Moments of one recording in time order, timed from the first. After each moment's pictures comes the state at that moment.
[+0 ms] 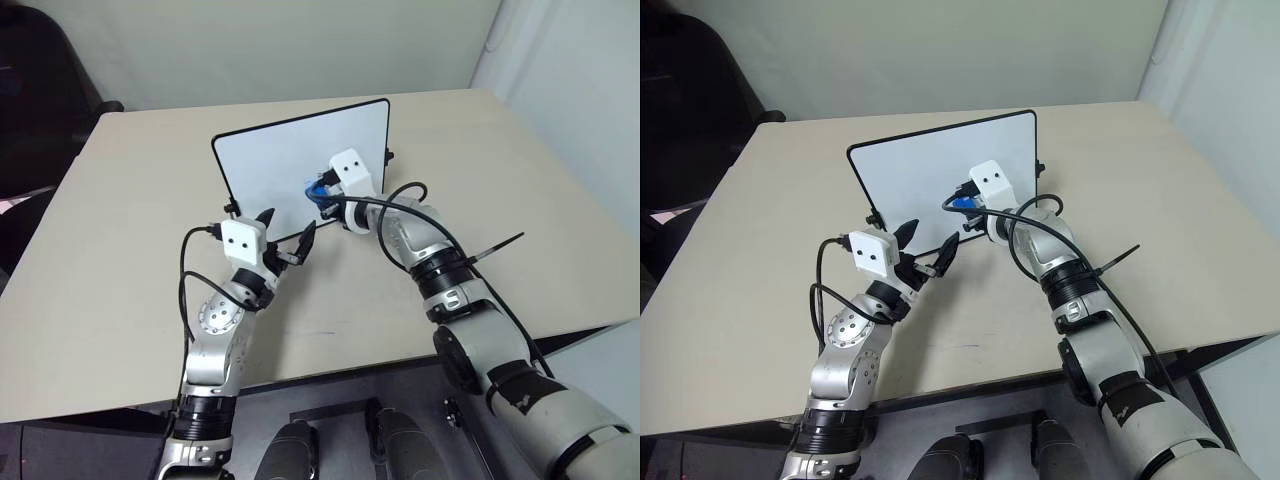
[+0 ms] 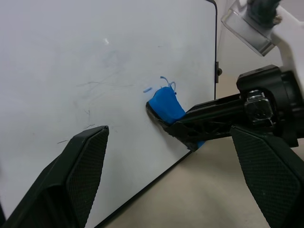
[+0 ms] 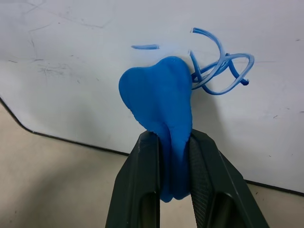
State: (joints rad) left arm -0.28 0.17 0.06 -0.10 -0.24 0.11 -0.34; right arm -1.13 -0.03 0.11 0.67 0.09 0.66 0.39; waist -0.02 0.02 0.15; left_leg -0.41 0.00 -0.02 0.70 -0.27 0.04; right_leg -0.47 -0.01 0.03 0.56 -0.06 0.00
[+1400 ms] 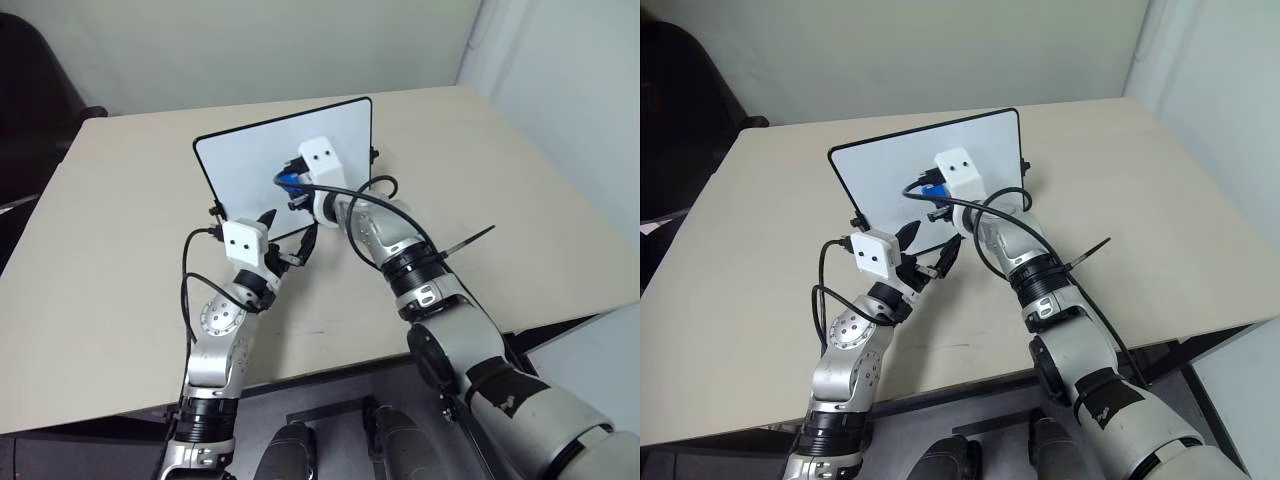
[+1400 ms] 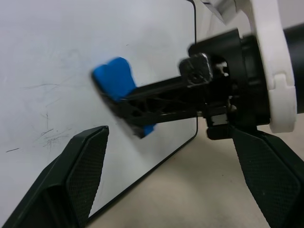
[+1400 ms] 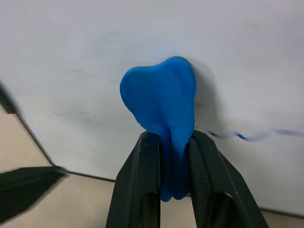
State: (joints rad) left arm -0.27 0.16 0.06 -0.11 -0.24 0.12 -0.34; right arm -1.20 0.12 0.08 0.69 0.08 0.65 0.30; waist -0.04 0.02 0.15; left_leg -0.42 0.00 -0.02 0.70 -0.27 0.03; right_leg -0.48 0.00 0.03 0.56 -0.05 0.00
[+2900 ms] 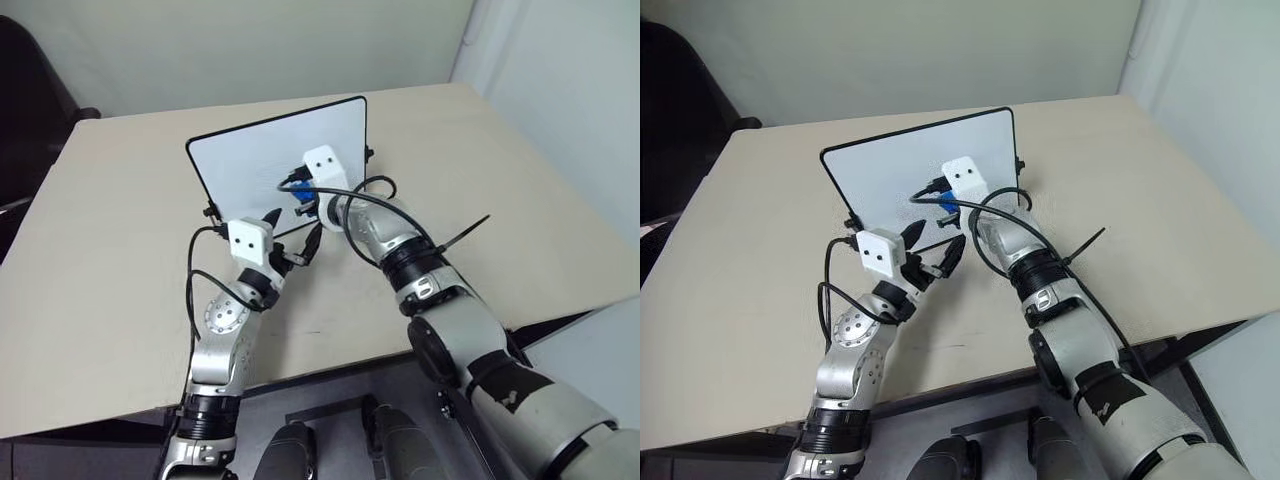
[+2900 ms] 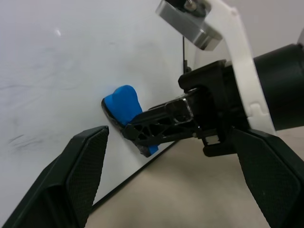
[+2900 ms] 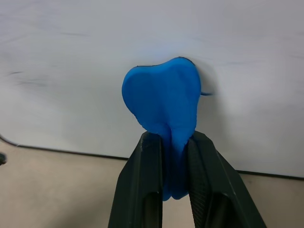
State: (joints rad) left arm -0.28 0.15 0.04 -0.10 -0.23 0.12 -0.34; right arm -1.23 0.11 0.09 0.79 0.05 0.68 0.26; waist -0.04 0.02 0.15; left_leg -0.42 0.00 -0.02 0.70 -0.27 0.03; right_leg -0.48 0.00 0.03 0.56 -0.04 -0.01
